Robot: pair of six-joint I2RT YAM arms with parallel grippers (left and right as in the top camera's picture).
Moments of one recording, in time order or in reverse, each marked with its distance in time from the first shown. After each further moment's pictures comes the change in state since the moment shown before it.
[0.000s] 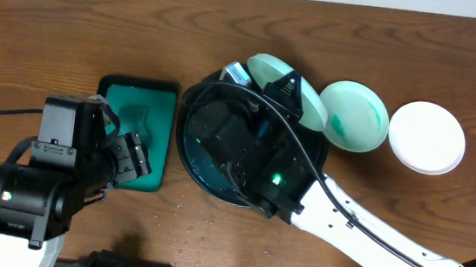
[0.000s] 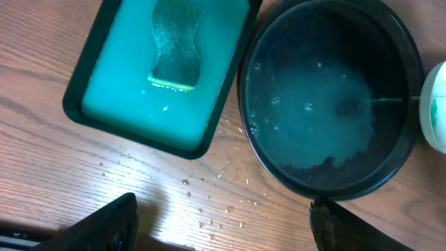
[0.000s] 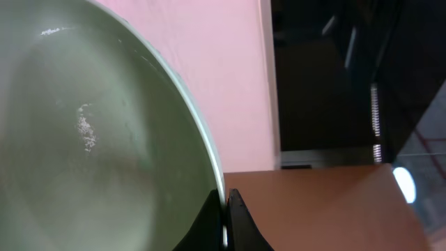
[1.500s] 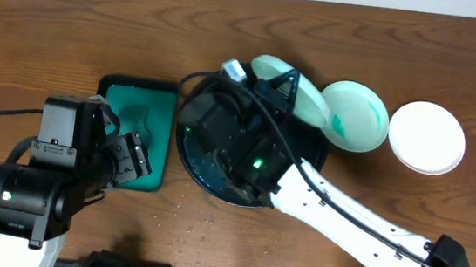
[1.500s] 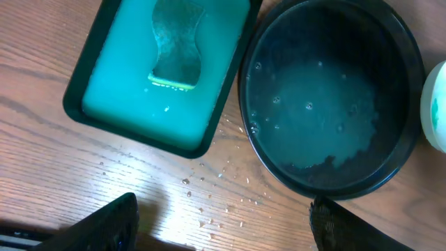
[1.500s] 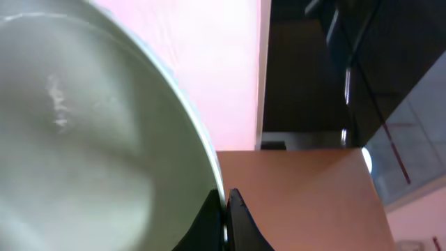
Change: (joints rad) left arm 0.000 0.000 0.000 -0.003 0.000 0.000; right arm -0.034 0.111 0.002 0.035 0.105 -0.012
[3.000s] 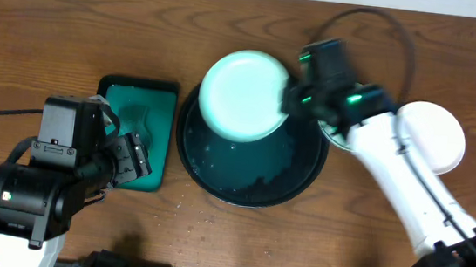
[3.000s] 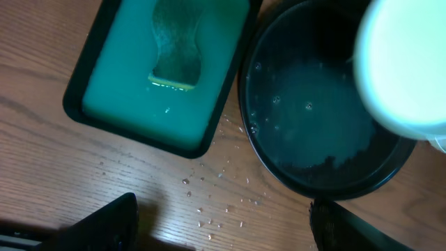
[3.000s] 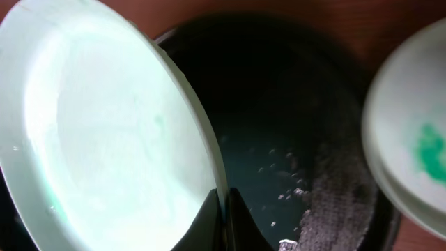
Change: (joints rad) left arm 0.000 0.000 0.000 0.001 0.000 0.000; right arm -0.586 -0.016 0.006 -0.264 -1.596 1.222
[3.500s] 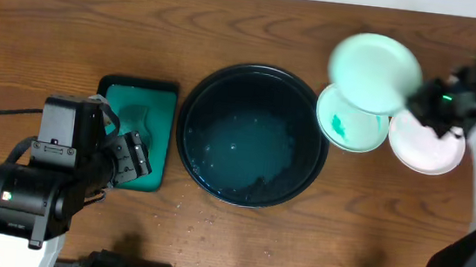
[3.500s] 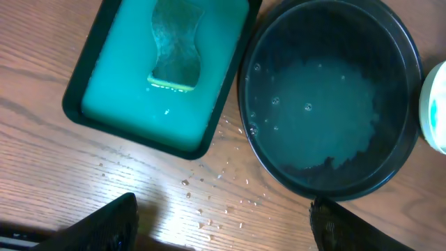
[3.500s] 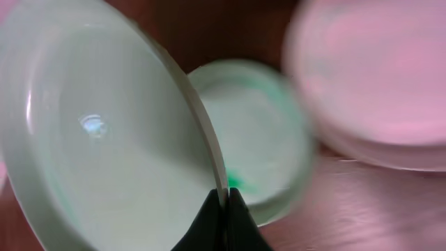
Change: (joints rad) left arm 0.000 0.000 0.000 0.005 0.000 0.000; right arm -0.709 -0.002 0.000 -0.145 -0.187 0.077
